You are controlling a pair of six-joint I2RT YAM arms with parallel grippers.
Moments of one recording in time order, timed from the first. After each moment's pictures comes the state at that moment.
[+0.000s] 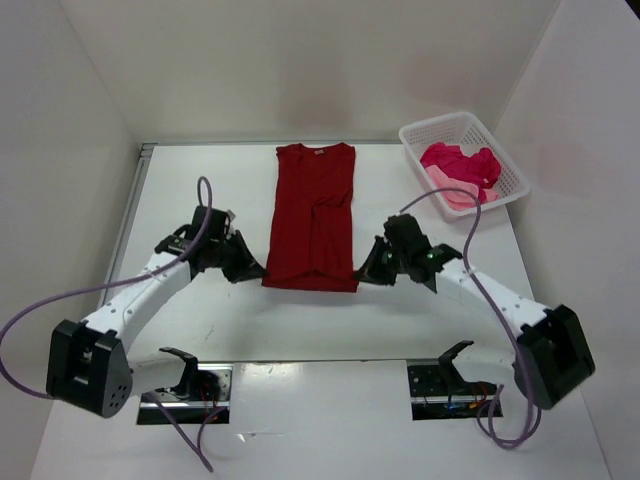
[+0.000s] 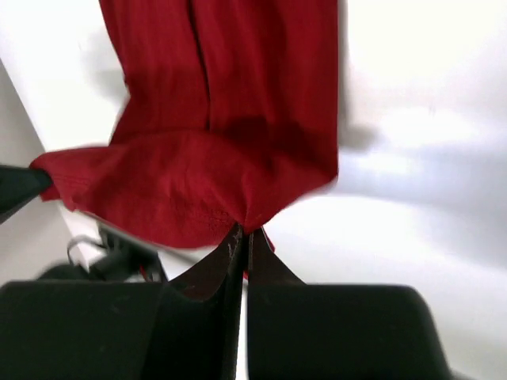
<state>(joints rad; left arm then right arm) -0.32 1.18 0.80 -0.63 0.37 -0.87 0.57 1.15 0.70 -0.41 -0.22 0.95</state>
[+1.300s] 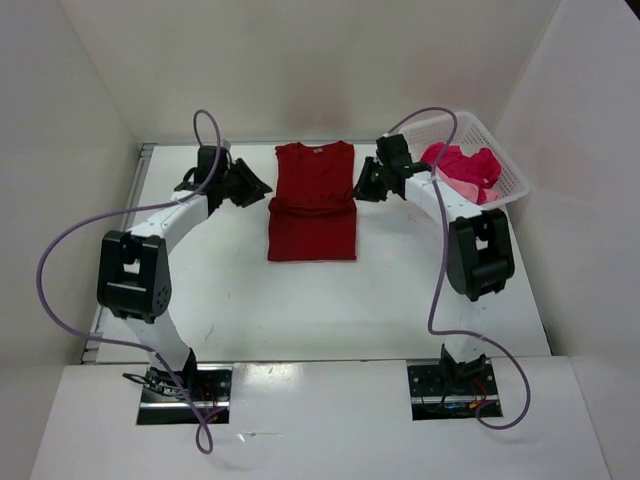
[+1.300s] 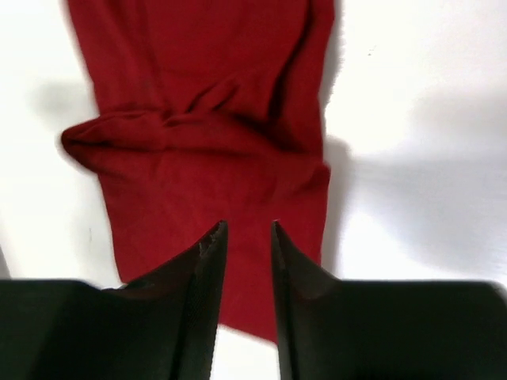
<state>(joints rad) -0.13 1.82 1.33 -0.20 0.31 -0.81 0.30 1.98 1.54 -0.40 -0.19 0.58</state>
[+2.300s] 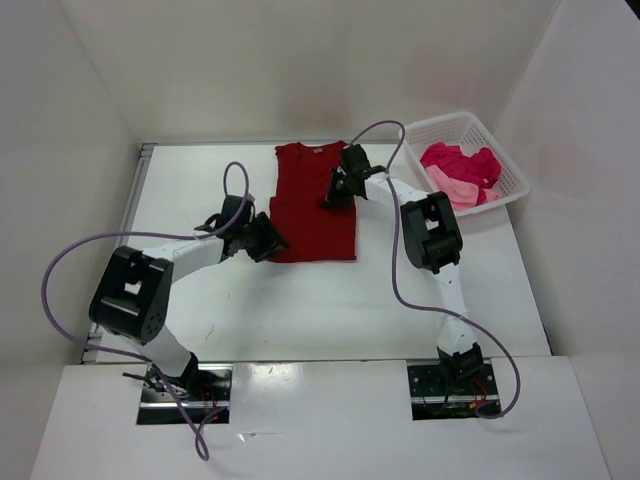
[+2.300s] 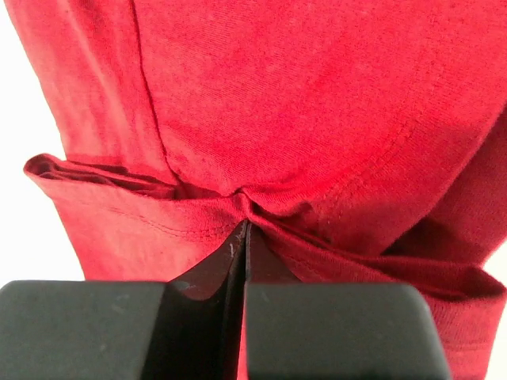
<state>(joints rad) -0.33 1.67 0.89 -0.08 0.29 -0.87 0.41 2.37 1.86 -0.36 -0.24 0.61</state>
